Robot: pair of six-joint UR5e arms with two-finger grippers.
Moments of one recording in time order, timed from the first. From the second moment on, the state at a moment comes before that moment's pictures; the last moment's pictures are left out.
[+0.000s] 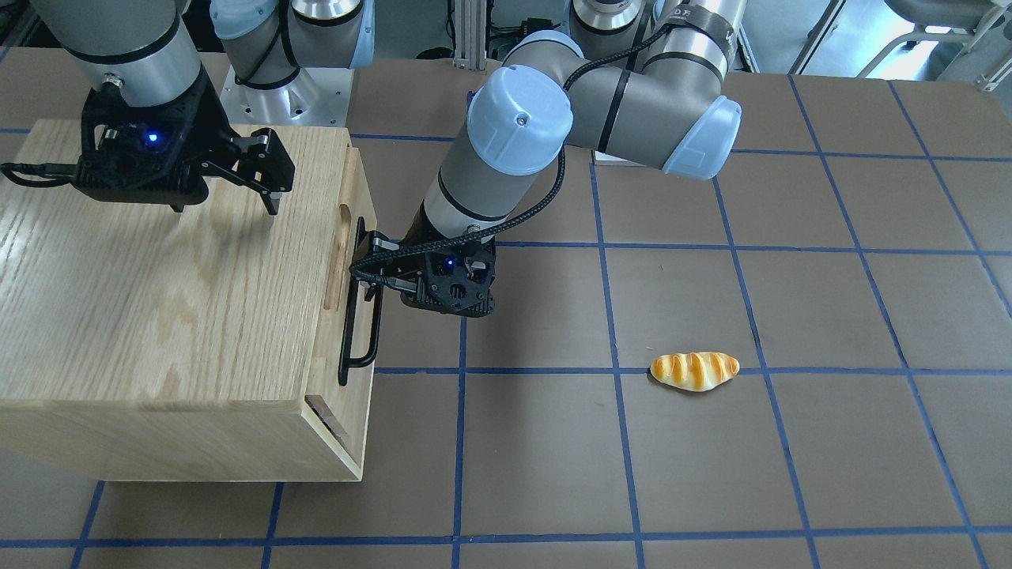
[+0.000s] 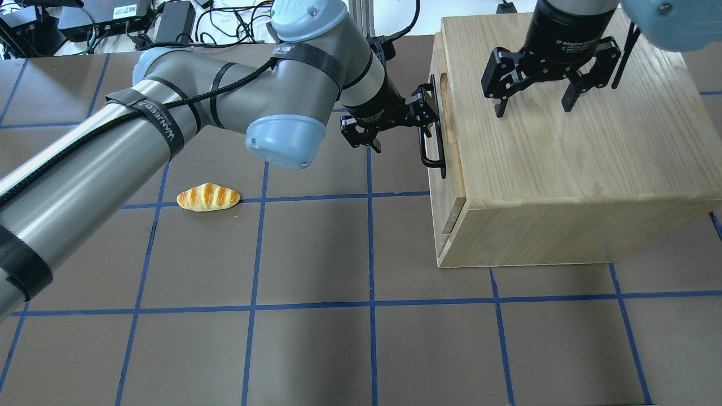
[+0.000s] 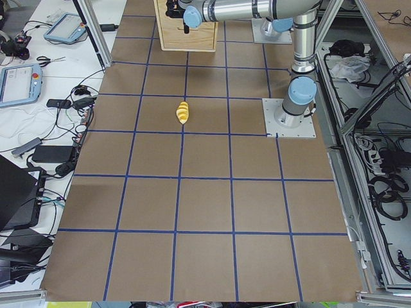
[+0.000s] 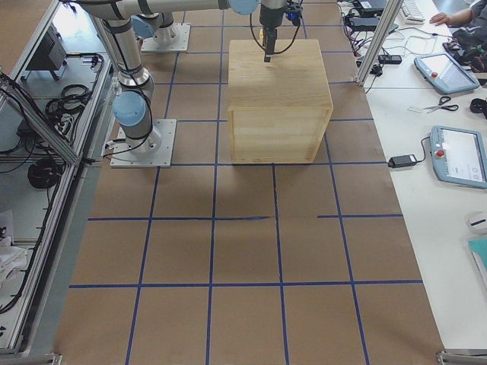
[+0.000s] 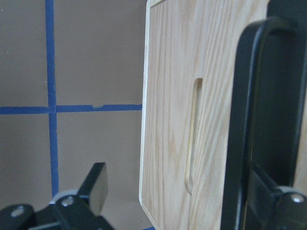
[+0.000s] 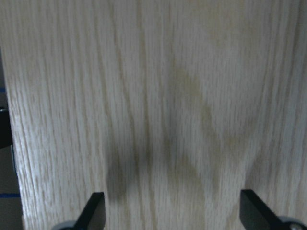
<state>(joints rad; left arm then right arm) -1.93 -1.93 -1.54 -1.05 1.23 -0.43 1.60 -1.49 1.43 -1.47 -1.61 0.02</state>
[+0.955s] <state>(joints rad) -1.88 -1.90 -1.56 -1.06 1.28 -0.34 1.60 -1.49 1.43 -1.47 -1.61 0.02</state>
